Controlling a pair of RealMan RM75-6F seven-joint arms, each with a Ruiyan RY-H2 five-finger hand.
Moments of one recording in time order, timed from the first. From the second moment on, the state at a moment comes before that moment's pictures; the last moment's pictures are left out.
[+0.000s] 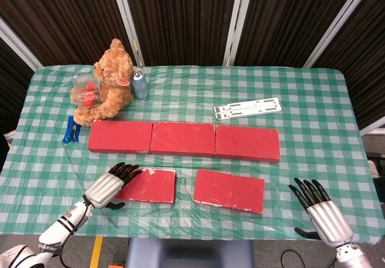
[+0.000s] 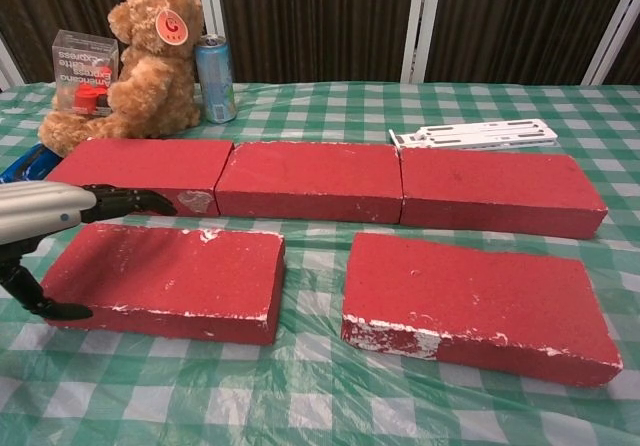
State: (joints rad) left arm -0.52 -1.28 -0.02 -1.63 1.58 0.90 0.08; right arm 0.05 -1.11 -0.12 -1.64 -1.77 1.40 -0.20
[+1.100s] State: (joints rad) left arm -0.63 -1.31 -0.01 -1.60 1.37 0.76 0.17; right arm 0.05 -1.11 -0.12 -1.66 -1.74 1.40 -0.22
